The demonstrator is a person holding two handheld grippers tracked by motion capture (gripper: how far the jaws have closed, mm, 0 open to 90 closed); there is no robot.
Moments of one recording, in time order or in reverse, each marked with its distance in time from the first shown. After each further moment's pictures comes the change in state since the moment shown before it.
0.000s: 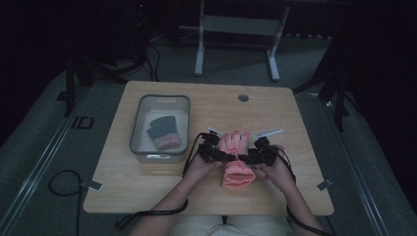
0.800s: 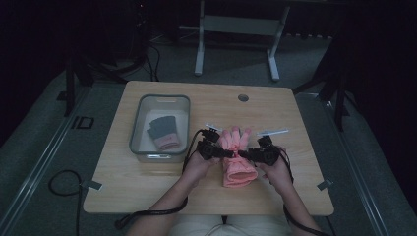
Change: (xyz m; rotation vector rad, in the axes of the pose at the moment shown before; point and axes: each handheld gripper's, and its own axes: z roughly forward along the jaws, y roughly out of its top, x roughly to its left) left arm -0.018 0.009 -0.027 -0.044 -0.051 0.066; right arm 0.006 0.002 -0.014 -0.096 0.077 0.073
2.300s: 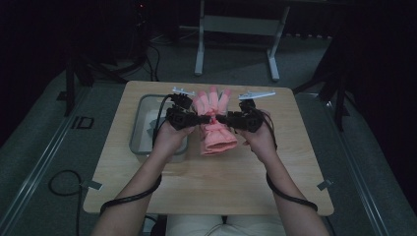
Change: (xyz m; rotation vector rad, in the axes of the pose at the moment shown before) left arm -0.007 0.050 -0.147 -0.181 0.160 0.067; right arm 0.080 0.117 -0.019 -0.172 0.071 -0.181
